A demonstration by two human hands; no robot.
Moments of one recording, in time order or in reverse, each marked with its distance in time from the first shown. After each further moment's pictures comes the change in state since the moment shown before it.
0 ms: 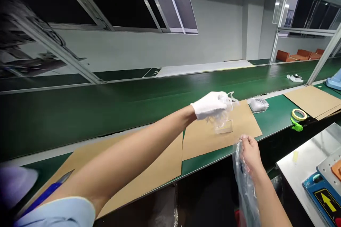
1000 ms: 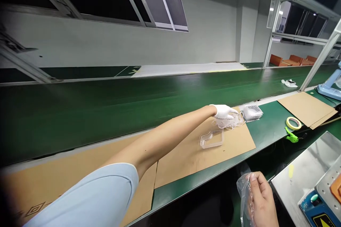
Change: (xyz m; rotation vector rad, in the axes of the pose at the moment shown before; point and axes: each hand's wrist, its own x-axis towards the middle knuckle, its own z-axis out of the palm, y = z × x) left_hand 0.154 -0.071 0.049 0.586 -0.515 0.117; right_hand -0.064 0.006 -0.048 0.057 0.191 0.143
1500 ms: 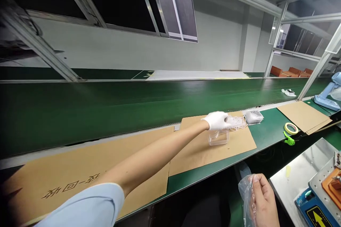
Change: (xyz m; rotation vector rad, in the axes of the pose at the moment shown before) left_hand -0.086 0.021 0.038 -0.036 0.369 -0.187; right_hand -0.037 0.001 -0.003 -0.035 0.004 -0.093
